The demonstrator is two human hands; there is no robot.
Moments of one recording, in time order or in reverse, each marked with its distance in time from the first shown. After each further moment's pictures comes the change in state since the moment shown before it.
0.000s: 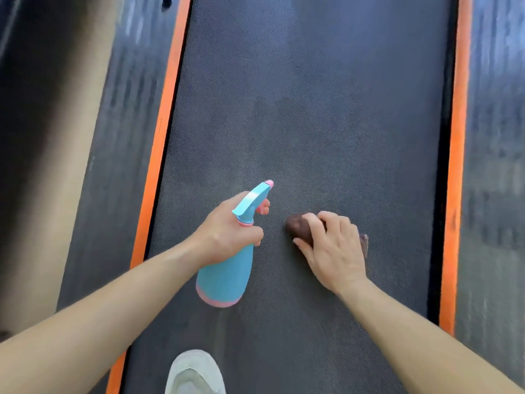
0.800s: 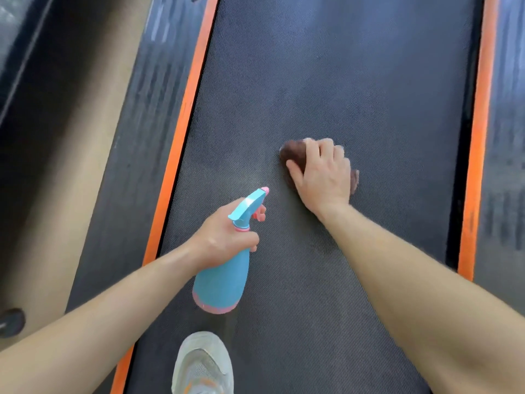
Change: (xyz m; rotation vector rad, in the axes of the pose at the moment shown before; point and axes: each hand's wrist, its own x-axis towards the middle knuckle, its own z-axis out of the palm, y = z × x) left_hand -0.034 -0.041 -0.005 -0.059 0.054 -0.023; right_hand 0.121 -0.036 0.002 -0.005 0.056 0.138
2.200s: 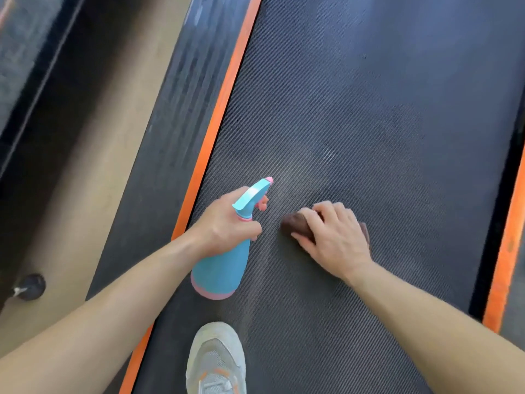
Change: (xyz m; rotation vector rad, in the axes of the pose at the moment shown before) left_hand -0.010 -0.014 -0.035 0.063 0.065 -0.055; right_hand -0.094 -0.005 0.007 0.047 -0.109 -0.477
